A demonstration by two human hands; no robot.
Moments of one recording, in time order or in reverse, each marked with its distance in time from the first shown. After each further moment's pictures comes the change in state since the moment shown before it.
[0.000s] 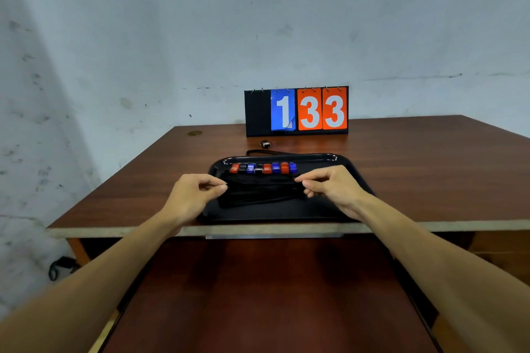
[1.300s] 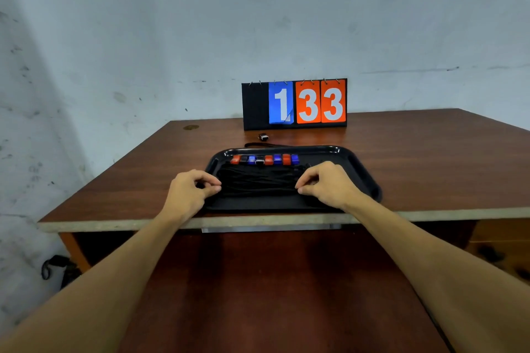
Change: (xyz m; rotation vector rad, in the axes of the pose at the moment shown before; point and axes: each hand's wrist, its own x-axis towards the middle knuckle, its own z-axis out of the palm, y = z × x) left_hand 0.011 -0.029 0.012 0.128 0.110 0.025; right_hand 0.000 0.005 0.013 -0.602 0.000 -0.069
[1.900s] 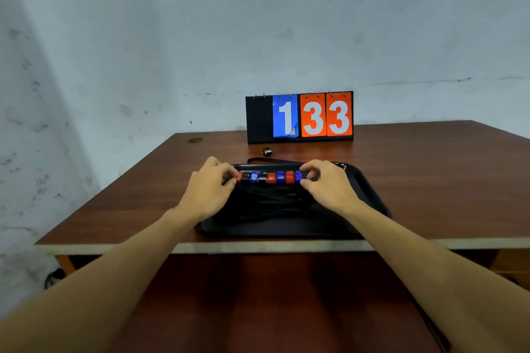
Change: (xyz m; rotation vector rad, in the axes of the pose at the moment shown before) left_hand 0.033 0.049 0.007 0.332 -0.094 0.176; right_hand 0.038 -0.001 -0.002 0.049 0.216 0.006
